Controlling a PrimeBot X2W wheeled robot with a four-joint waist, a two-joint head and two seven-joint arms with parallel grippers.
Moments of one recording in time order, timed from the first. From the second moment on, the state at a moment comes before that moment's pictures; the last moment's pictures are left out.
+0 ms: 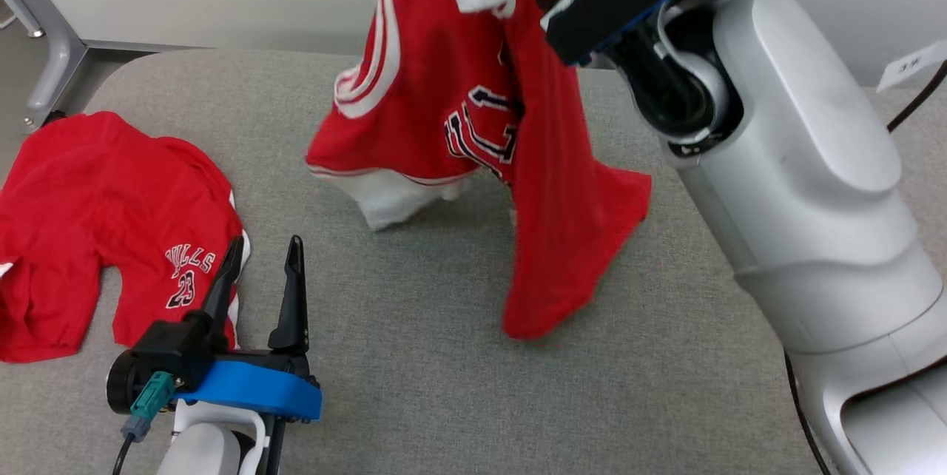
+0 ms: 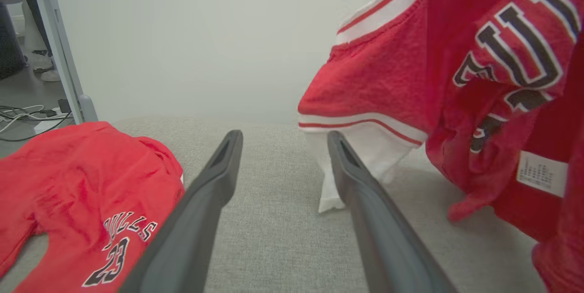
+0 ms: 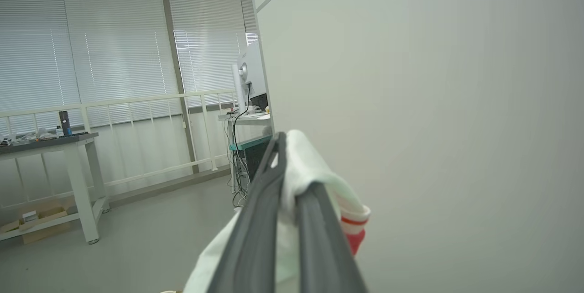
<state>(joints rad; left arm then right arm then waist) -0.17 0.15 -0.17 0.27 -0.32 -0.10 -0.26 -1.12 -0.05 0.46 0.39 0.71 0.13 0.01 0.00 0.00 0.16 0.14</state>
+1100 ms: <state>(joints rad) -0.12 0.16 -0.08 0.25 -0.29 -0.10 -0.26 -0.28 -0.07 -0.08 0.22 0.41 0.13 0.13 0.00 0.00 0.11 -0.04</state>
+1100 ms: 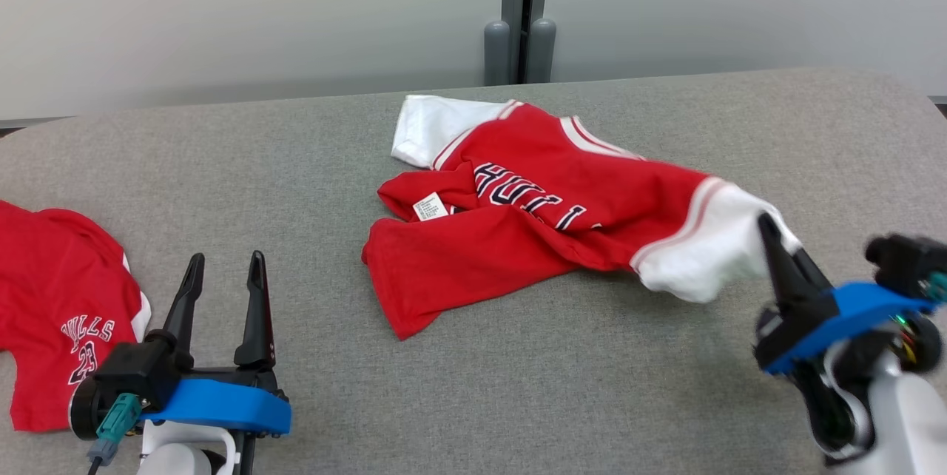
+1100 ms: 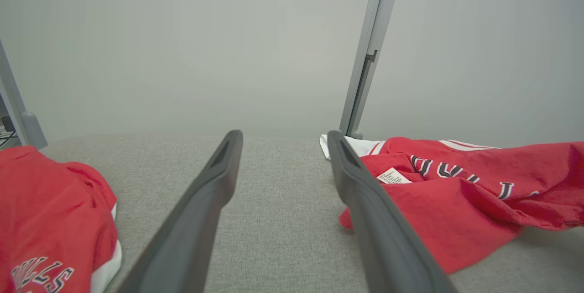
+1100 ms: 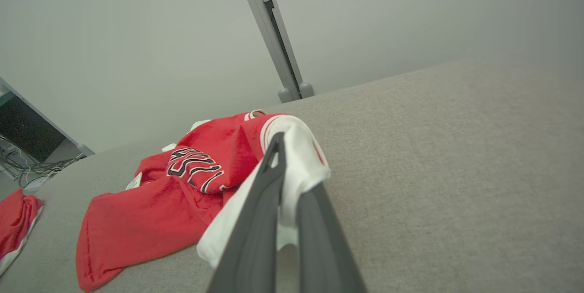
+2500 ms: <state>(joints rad) -0.09 0.16 -0.09 0.29 -0.28 -0.11 -0.26 -0.07 -0.05 -0.11 0.16 0.07 0.13 -0.17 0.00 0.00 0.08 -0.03</state>
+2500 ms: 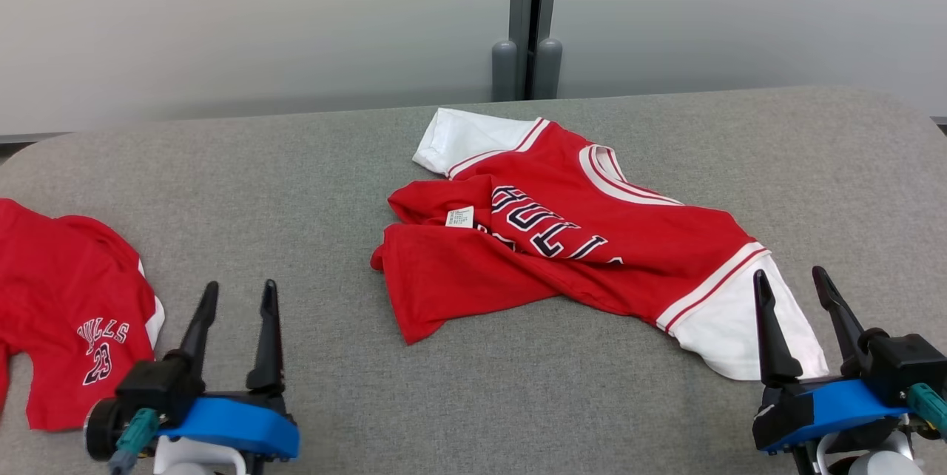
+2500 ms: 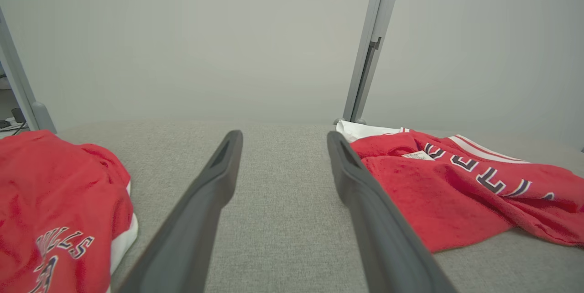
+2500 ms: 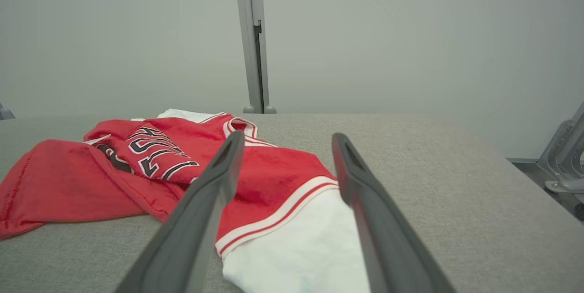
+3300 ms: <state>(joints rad) -0.45 0.11 -0.30 0.69 -0.48 -0.13 0.11 -0.10 -0.05 -0.04 0.18 0.12 0.13 -0.19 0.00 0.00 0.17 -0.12</state>
